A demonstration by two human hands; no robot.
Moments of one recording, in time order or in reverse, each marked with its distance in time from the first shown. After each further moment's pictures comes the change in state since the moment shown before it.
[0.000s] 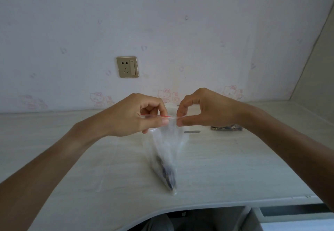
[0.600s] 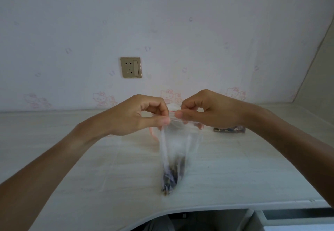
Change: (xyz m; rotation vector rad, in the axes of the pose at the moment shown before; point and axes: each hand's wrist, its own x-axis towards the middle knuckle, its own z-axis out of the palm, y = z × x) left_hand -0.001 -0.007 -0.003 -0.067 -0.026 0.052; right_hand 0.002 -0.010 0.000 0.061 -0.044 -0.013
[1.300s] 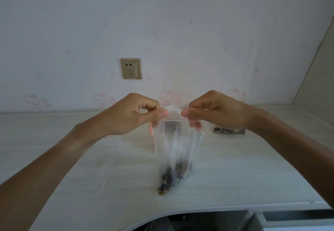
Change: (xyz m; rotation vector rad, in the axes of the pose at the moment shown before) left_hand 0.000 -0.006 -0.003 0.060 0.119 -0.003; right_hand -0.009 0.010 -0.002 0.138 0.037 -0.007
